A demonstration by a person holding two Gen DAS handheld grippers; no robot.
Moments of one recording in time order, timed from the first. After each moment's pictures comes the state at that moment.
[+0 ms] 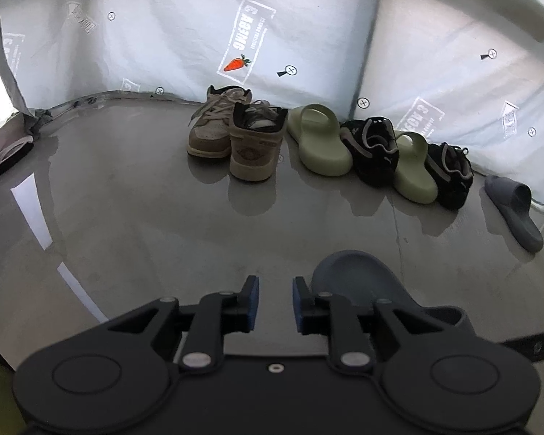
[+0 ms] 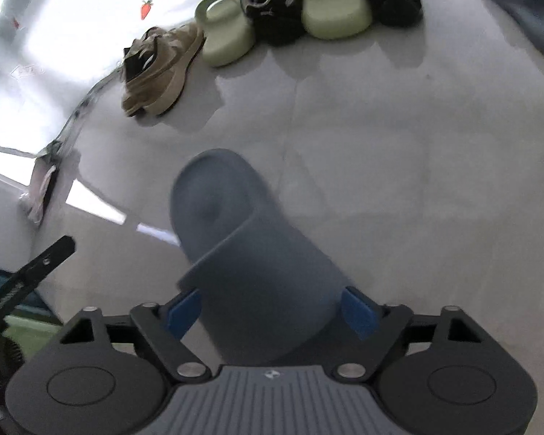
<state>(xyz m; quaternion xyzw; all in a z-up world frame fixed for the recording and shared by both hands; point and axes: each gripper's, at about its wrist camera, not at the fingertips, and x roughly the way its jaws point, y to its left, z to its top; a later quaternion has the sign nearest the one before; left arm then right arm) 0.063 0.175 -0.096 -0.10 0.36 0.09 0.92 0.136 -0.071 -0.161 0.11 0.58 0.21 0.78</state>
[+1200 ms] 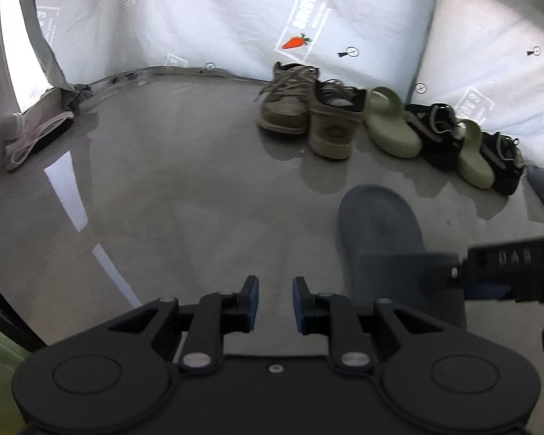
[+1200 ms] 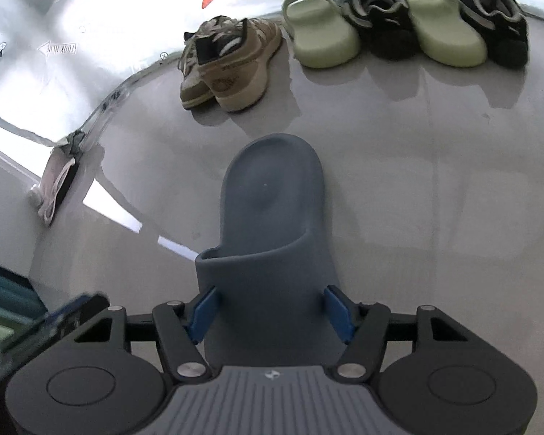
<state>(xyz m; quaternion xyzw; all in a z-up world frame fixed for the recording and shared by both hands) 0.033 0.288 -0.117 -0.09 0.40 0.13 0.90 0.147 0.065 -0.159 0.11 0.54 0.23 0.80</state>
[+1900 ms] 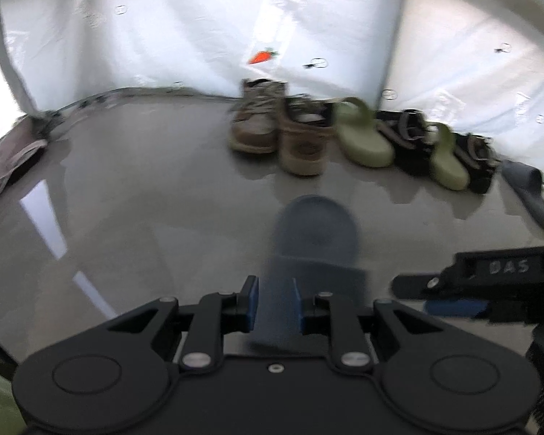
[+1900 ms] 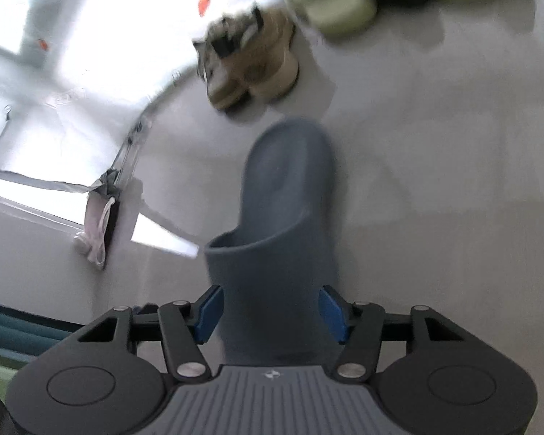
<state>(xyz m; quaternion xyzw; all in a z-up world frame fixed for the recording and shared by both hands) 0.051 0.248 -0.101 -0.07 0.38 0.05 0.92 0.129 0.074 -0.153 0.22 0.52 0.23 0.79</state>
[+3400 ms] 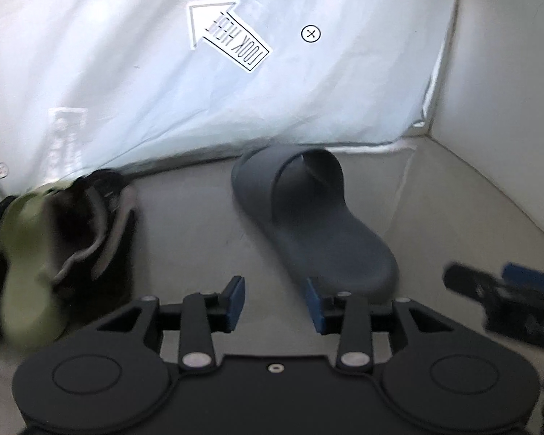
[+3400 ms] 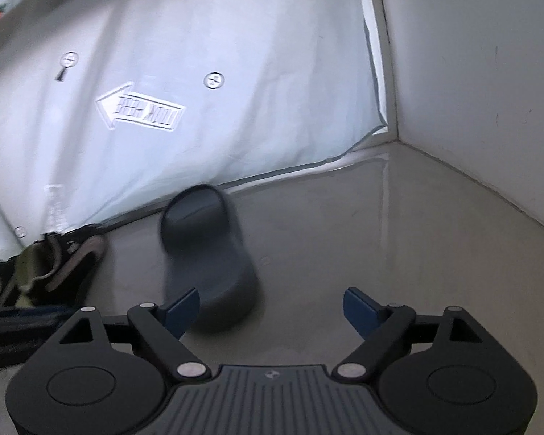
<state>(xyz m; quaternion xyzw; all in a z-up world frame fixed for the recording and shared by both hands) 0.369 -0.225 -0.165 0.03 0.36 -0.17 0.92 0.263 -0.404 -0.170 0.14 0.28 -0.09 0.94</state>
